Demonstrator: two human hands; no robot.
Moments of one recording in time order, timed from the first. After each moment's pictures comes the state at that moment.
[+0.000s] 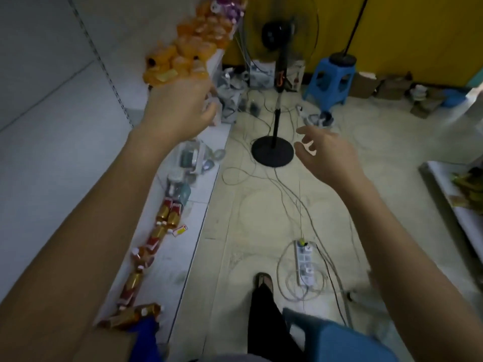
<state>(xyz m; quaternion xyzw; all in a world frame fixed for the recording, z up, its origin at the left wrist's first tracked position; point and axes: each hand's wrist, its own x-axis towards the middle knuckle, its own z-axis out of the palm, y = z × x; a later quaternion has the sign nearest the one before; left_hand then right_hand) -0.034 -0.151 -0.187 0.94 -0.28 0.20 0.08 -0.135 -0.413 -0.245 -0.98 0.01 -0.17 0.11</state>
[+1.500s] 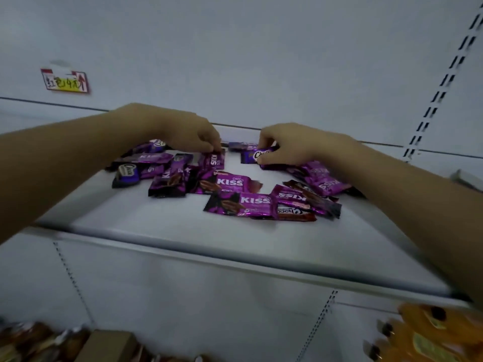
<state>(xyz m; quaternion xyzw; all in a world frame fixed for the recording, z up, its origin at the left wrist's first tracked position) 0.102 0.111 0.023 0.92 0.39 -0.04 0.01 0.316 0.051 0.012 -0.62 -0.79 -0.02 0.04</state>
